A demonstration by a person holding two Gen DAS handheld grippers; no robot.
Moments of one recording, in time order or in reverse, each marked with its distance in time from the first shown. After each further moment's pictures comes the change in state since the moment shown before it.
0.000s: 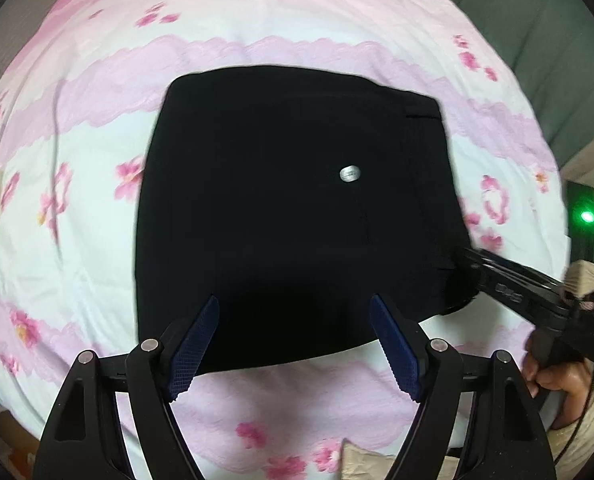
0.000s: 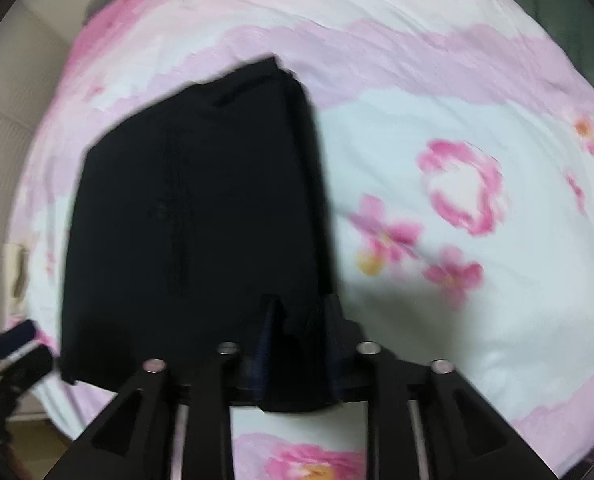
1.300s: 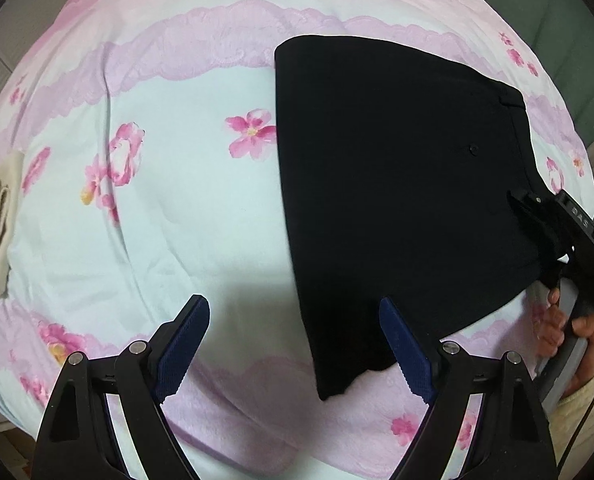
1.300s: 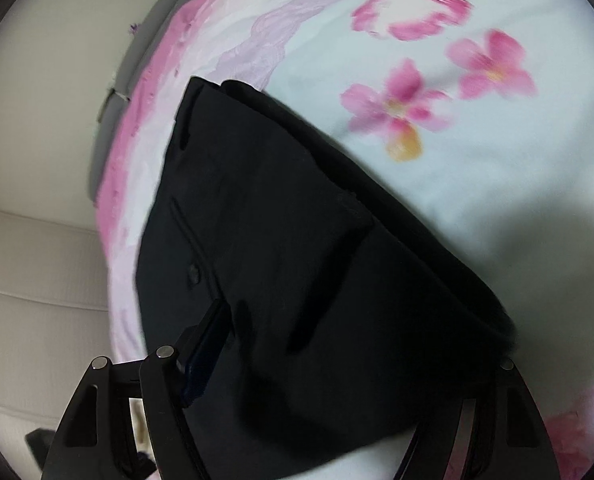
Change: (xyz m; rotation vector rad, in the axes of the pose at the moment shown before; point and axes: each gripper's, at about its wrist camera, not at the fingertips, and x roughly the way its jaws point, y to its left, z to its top) left arm 0.027 0.127 -0.024 0.037 -0.014 0.026; right arm 0.056 0.009 -0.066 0.602 -0.271 0.392
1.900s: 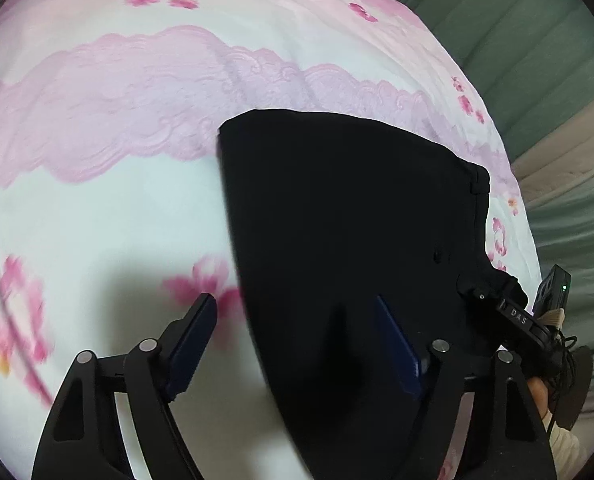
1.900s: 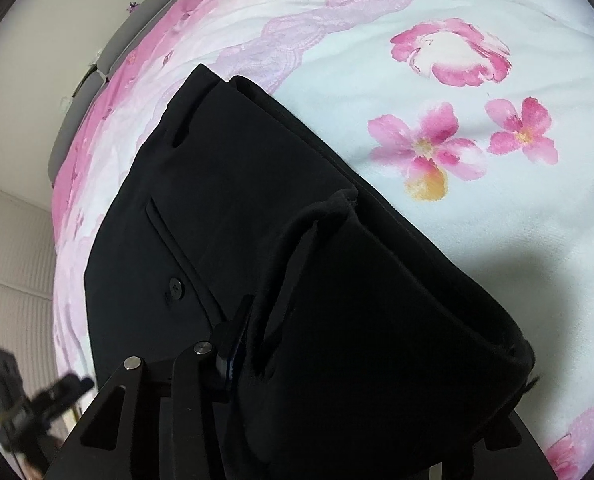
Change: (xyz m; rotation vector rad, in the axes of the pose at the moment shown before) left arm 0.058 0.032 0.116 0.096 -0.047 -0.393; right arm 0.007 0.022 0.007 -0.120 -0.061 -0.194
